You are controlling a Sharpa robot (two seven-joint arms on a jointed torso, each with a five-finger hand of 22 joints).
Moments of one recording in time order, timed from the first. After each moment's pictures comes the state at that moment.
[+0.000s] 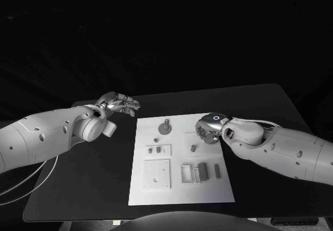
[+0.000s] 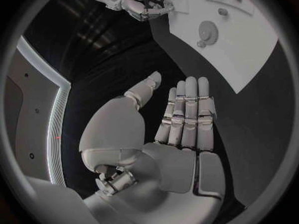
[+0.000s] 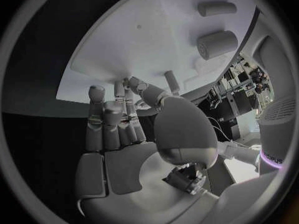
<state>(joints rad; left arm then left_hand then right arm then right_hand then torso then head) 1.21 -0.81 -0.15 1.23 -0.32 -0.23 0.19 1.10 -0.12 0.50 -0.28 0.05 0.91 0.16 0.26 0.54 1.18 0.12 0.10 0.30 1.01 0.04 0.77 0.39 0.03 1.01 -0.06 0.21 1.08 1.10 -0.70 -0.11 1.35 -1.88 -0.18 -0.12 1.18 -0.09 0.75 -0.29 0.08 1.00 0.12 0.38 0.49 1.16 0.05 0.33 0.23 1.22 -0.05 1.42 0.67 0.23 1.11 0.01 0.82 1.31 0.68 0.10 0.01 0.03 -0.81</state>
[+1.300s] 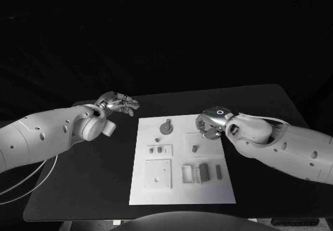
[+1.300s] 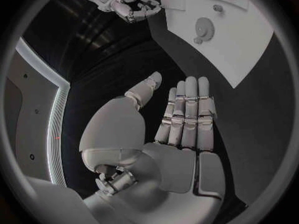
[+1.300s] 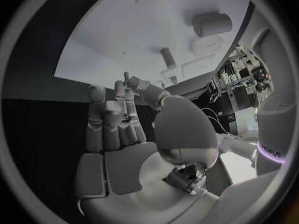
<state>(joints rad) 1.21 -0.81 -0.15 1.21 -0.32 -0.23 0.19 1.10 -0.12 0.50 -0.28 0.05 0.91 0.16 0.26 0.54 1.17 0.12 0.10 0.30 1.01 0.03 0.76 0.40 0.03 1.02 -0.06 0.21 1.08 1.11 -0.76 -0.06 1.46 -1.88 -0.21 -0.15 1.18 -0.09 0.76 -0.29 0.08 1.01 0.11 0.38 0.51 1.17 0.04 0.33 0.23 1.23 -0.06 1.42 0.67 0.22 1.13 0.01 0.82 1.31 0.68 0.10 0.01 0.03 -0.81</state>
